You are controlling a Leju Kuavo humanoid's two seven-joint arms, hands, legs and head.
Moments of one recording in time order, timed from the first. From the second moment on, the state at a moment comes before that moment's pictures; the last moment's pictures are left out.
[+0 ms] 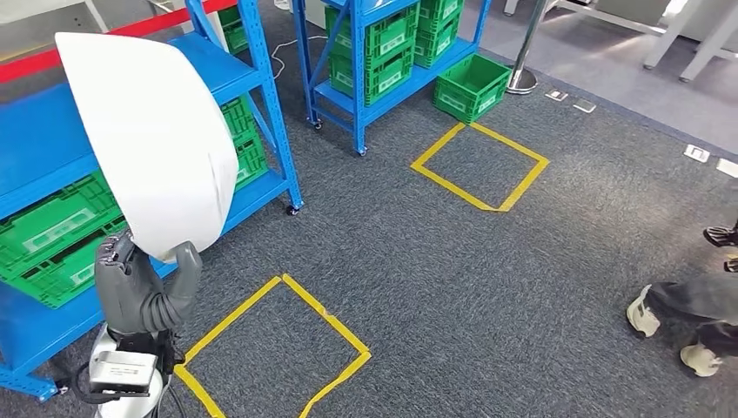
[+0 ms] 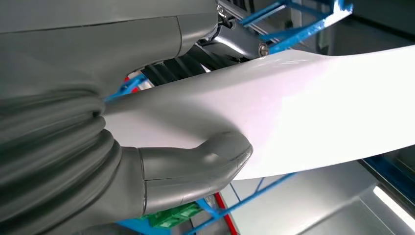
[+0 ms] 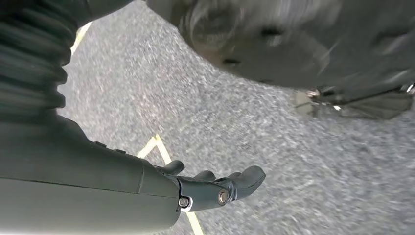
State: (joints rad) left arm -0.13 0.01 -0.36 -1.74 -0.32 0.23 -0.70; right arm 0.09 0.13 -0.94 -0.16 0.86 -0.19 -0.23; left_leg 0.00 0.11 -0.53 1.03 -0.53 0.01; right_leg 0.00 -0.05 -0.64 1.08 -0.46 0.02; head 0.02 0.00
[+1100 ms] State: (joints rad) left arm -0.08 -0.02 -0.30 -1.78 -0.34 0.13 -0.70; right arm 0.09 0.12 -0.94 -0.16 0.88 -0.15 -0.20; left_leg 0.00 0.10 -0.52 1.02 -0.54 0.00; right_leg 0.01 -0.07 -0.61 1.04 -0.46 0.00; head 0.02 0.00
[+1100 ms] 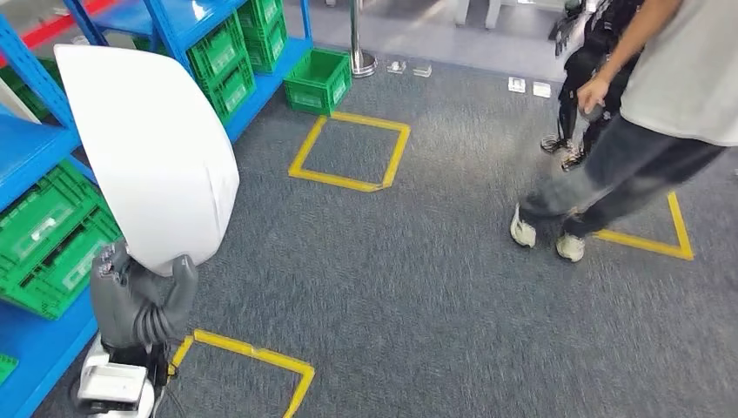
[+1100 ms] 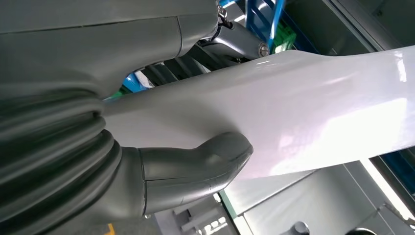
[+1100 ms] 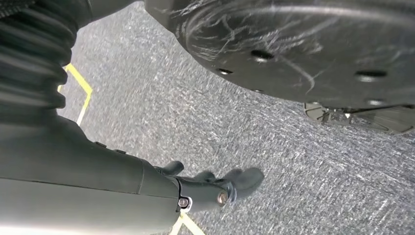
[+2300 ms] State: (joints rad) left arm -0.12 -0.03 -0.30 -1.76 -0.36 0.18 -0.70; right arm 0.08 0.13 -0.94 -0.16 0.89 -0.13 -0.19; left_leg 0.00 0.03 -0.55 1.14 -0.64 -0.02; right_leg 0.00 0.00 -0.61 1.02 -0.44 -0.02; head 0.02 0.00
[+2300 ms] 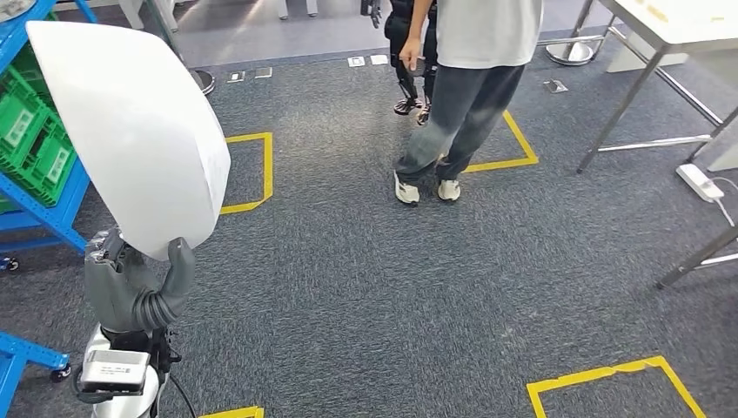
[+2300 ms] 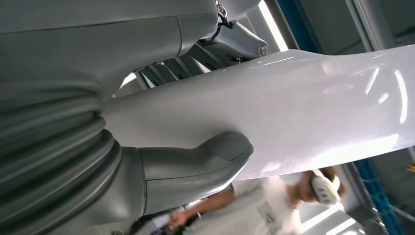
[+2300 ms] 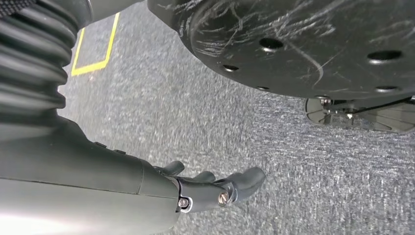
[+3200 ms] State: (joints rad) left arm -0.12 0.01 -0.35 -1.79 -0.38 0.25 -0.70; right arm 0.07 0.12 -0.94 -0.16 0.92 -0.10 -0.16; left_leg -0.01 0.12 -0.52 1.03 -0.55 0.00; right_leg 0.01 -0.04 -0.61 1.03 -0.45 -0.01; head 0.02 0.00
